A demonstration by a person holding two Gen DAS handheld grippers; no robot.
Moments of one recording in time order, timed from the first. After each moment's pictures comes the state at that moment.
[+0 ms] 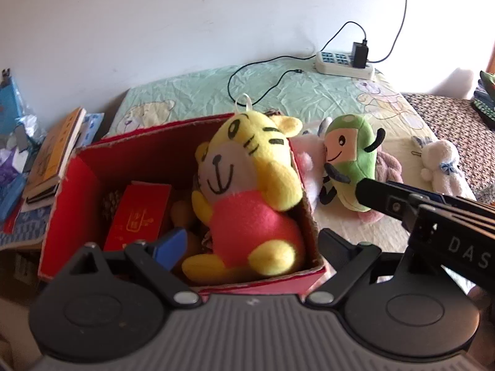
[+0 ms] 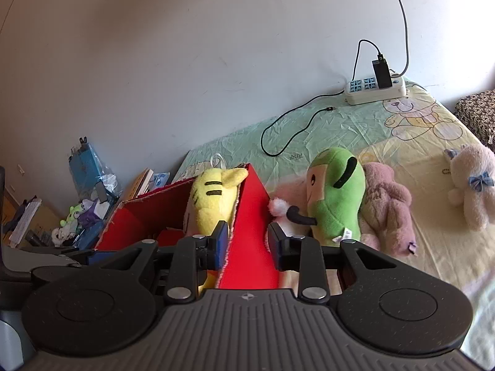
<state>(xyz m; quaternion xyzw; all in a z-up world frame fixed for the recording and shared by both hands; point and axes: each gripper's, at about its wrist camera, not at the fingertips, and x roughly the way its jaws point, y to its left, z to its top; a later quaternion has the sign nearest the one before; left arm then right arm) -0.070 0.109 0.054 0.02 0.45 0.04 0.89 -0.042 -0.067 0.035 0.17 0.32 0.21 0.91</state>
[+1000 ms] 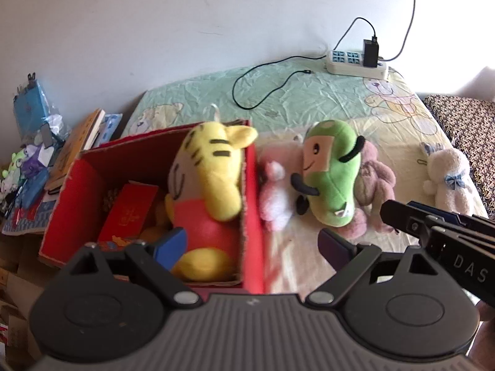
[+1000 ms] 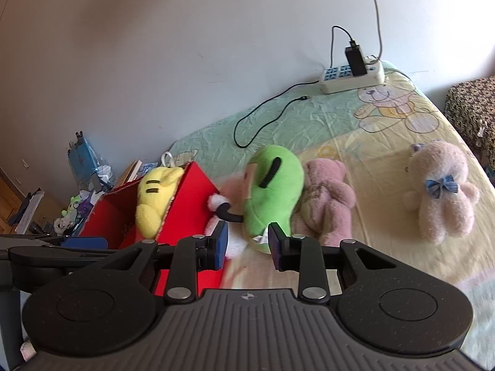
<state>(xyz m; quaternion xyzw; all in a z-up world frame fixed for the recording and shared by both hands) -0.051 0.024 0.055 0.04 0.45 0.11 0.88 -0.019 -0.153 0.018 0.18 0.36 0.22 0.89</state>
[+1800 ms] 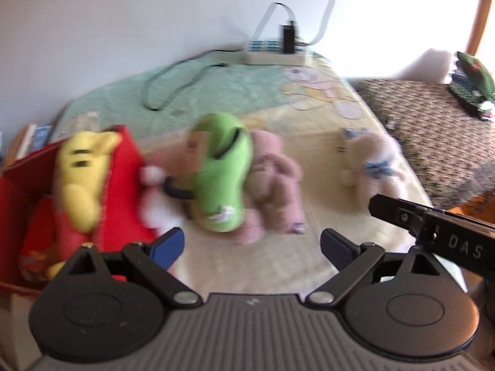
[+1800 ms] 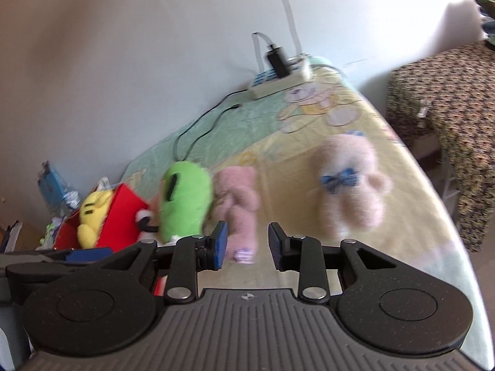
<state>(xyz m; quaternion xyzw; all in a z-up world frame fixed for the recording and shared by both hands) -0.027 -0.056 0.026 0.02 0.46 -0.01 0.89 -0.018 -0.253 -0.002 0.22 0.37 0.14 0.89</state>
